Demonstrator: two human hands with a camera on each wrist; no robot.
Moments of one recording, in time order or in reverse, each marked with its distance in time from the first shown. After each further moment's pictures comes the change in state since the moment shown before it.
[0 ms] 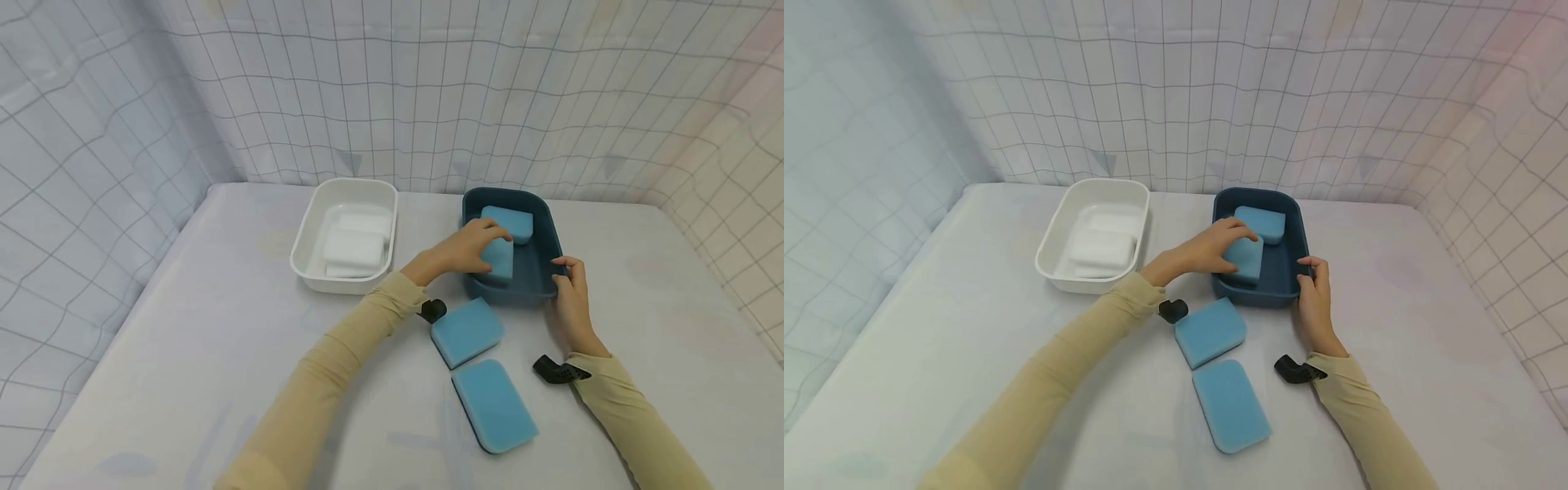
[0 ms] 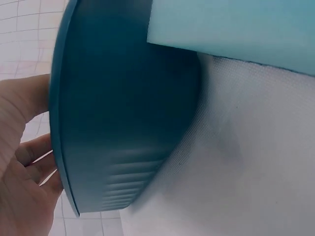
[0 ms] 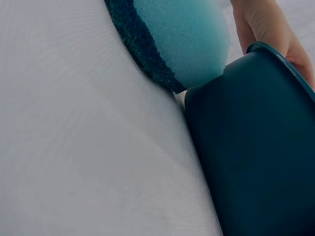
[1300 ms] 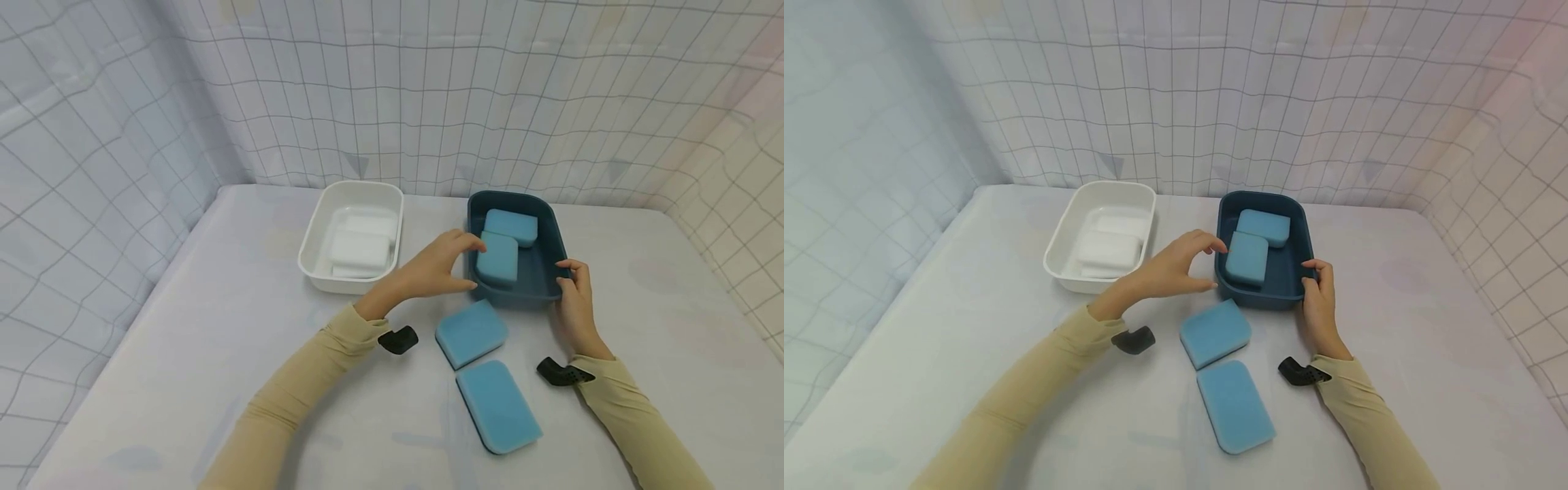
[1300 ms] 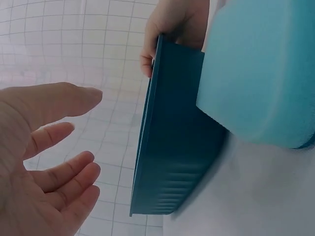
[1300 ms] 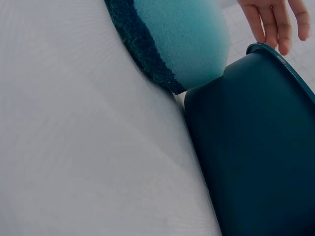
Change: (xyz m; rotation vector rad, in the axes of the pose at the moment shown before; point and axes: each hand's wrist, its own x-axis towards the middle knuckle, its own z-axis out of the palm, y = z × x) left_hand -0.080 0.017 -0.017 -0.131 0.178 0.048; right_hand -0.002 0.000 -0.002 -0.010 -0.012 -0.024
